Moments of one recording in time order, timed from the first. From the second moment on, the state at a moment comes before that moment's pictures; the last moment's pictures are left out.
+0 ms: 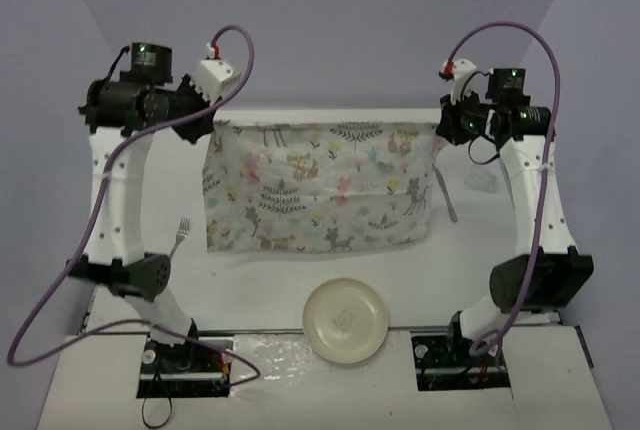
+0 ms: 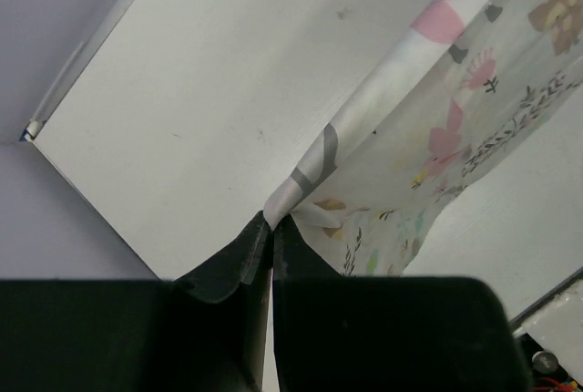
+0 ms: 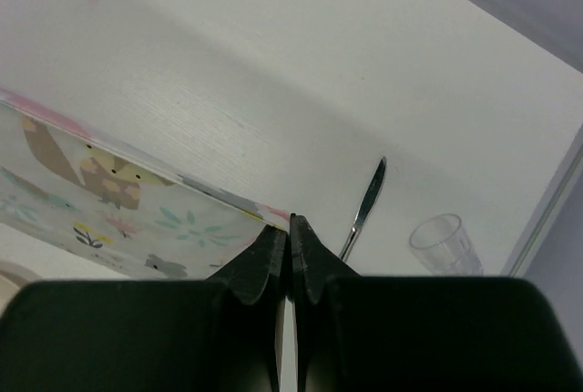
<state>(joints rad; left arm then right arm) -0.14 1.74 2.37 -1.46 0.32 0.60 -0.04 1.59 1.74 -0.89 -0.44 -0.43</state>
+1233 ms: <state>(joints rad) -0.12 1.99 2.24 -1.25 0.23 0.52 0.12 1.83 1.60 -0.92 -0.19 -0.44</state>
